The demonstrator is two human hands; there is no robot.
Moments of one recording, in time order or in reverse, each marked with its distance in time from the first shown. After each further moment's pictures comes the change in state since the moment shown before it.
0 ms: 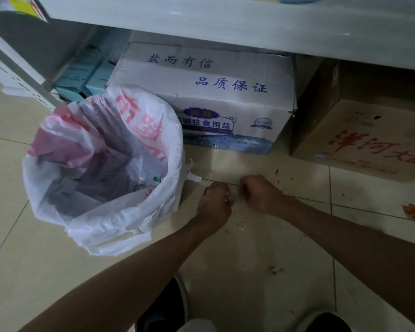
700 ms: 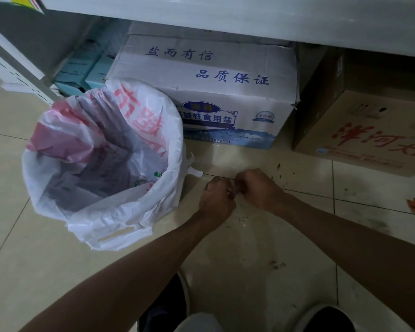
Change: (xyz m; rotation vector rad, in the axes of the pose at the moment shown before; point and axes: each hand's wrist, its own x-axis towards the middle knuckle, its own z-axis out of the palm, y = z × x) left_hand 0.000 0.004 -0.002 -0.018 -0.006 -0.042; right_hand 0.001 -0.007 0.005 -0.001 0.071 -0.115
